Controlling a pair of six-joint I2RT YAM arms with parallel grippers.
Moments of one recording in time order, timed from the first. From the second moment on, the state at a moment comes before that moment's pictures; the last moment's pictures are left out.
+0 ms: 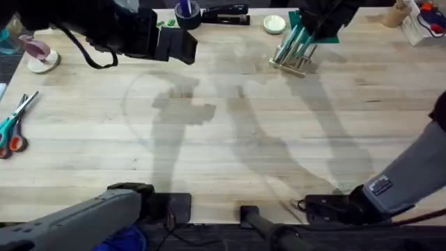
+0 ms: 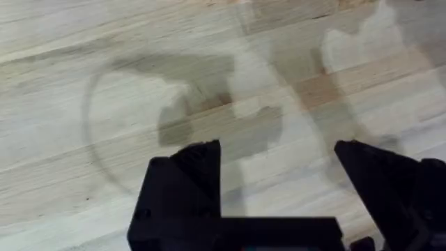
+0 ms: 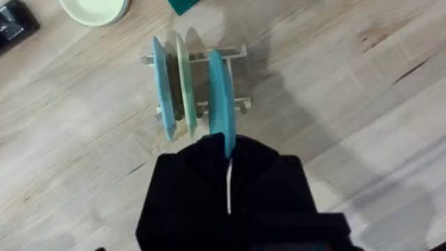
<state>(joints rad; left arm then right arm) -0.04 1.32 1.39 -1.20 0.27 0.11 0.30 1.94 1.93 -1.33 0.33 0.89</state>
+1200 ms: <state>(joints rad) -0.04 1.32 1.39 -1.19 0.27 0.11 0.30 2.02 1.94 -1.30 0.32 0.89</state>
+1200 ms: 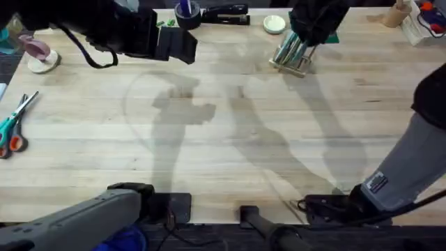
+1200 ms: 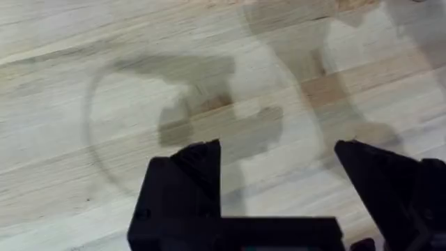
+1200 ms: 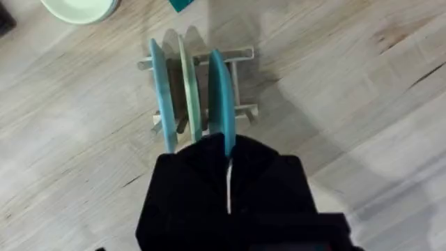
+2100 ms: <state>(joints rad) -0.04 1.32 1.39 -1.19 0.27 0.11 0.30 2.02 1.94 -1.31 0.32 0.88</state>
